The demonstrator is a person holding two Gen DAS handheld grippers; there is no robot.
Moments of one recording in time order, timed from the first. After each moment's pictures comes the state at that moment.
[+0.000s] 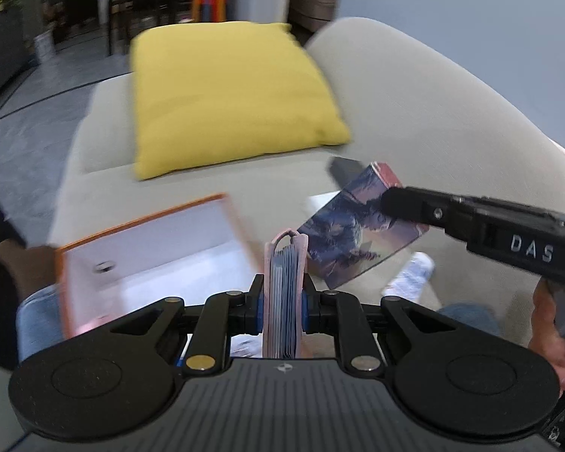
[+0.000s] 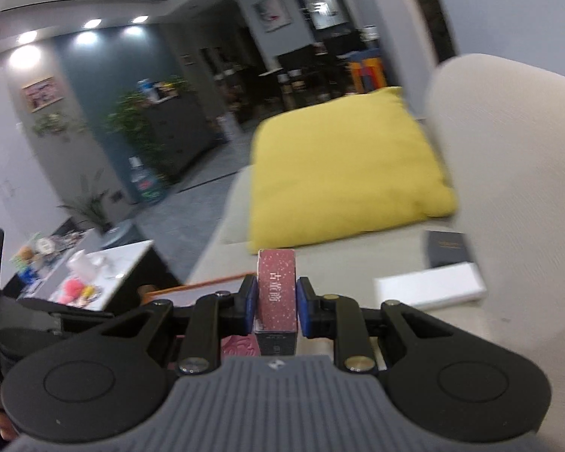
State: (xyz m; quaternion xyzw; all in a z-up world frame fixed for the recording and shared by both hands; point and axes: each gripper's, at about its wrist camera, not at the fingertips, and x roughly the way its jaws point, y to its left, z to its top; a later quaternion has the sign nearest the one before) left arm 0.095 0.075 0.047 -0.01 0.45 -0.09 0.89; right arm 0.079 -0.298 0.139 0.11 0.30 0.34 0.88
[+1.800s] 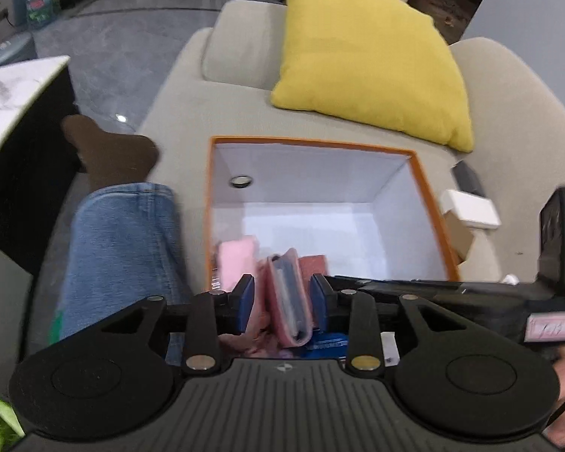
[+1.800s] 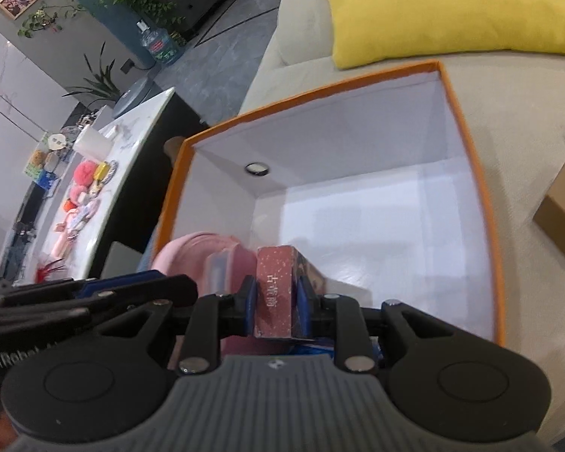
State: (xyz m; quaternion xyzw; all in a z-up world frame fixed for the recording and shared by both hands) left arm 0.081 0.213 -0.019 -0.12 0.49 0.03 0.86; right arm 0.104 -0.093 0.020 0.07 0.53 0.38 0.76
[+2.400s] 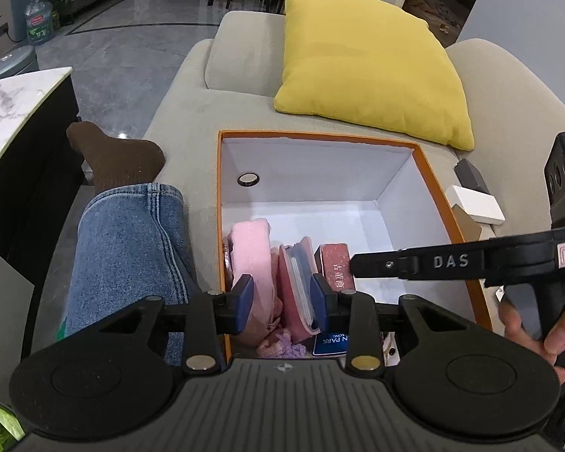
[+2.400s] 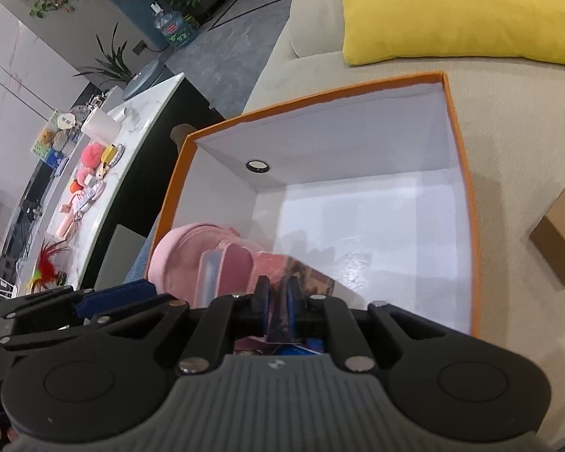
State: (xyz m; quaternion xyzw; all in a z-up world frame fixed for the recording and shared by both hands) left arm 0.066 0.217 -0.031 -0.12 0.46 0.02 0.88; right arm 0.122 -0.099 0.022 0.04 0.54 0.40 0.74
